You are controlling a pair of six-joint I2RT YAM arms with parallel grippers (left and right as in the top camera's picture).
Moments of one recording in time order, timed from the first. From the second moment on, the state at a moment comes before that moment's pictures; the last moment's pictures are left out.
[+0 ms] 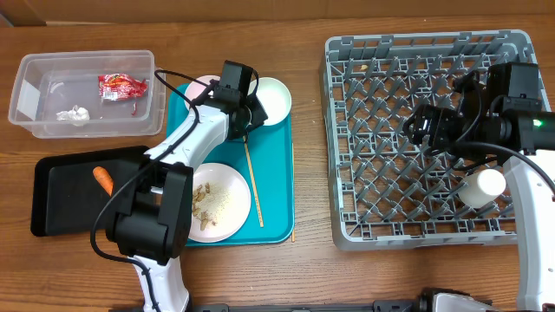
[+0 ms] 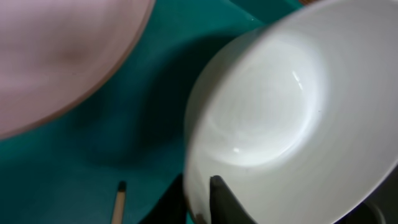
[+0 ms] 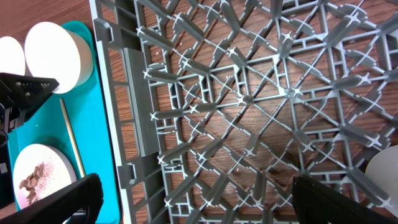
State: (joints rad) left arm -0.29 2.01 1.38 -0.45 0.08 -0.79; right arm -0.12 1.40 1.38 -1.14 -0.31 0.15
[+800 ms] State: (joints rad) left arm -0.47 1.76 1.38 -0.49 0.24 -0.59; right arm -0.05 1.40 1.38 -1.06 -0.39 0.15
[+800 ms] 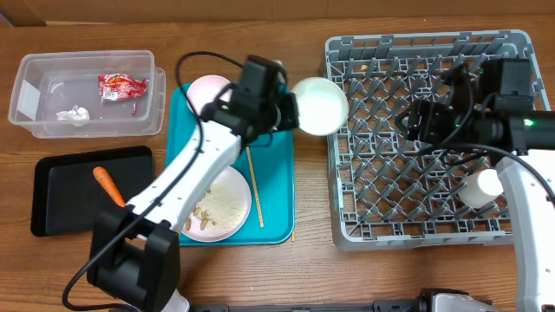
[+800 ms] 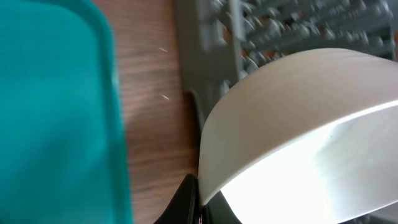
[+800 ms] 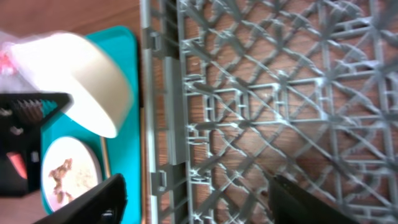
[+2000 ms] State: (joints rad) left arm -0.36 1.58 1.40 -0.74 0.29 -0.53; right arm -0.06 1.53 1.43 -0.52 0.88 0.22
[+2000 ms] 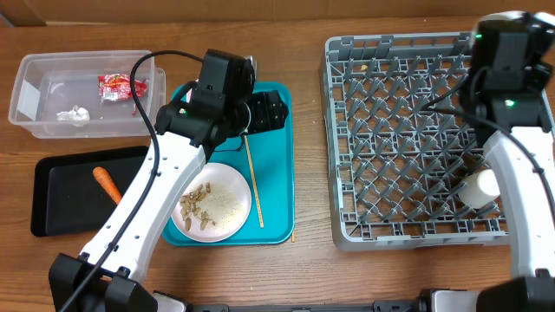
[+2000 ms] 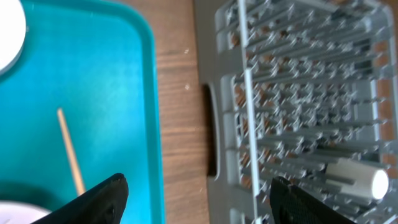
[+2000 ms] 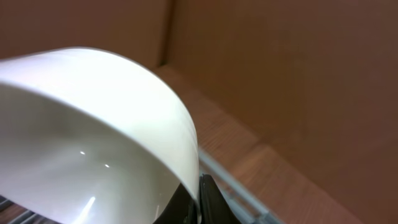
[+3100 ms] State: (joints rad) left arm -0.36 1.58 1.40 -0.75 0.29 -0.49; right arm 0.00 1.91 1.43 -0.67 0.96 0.20
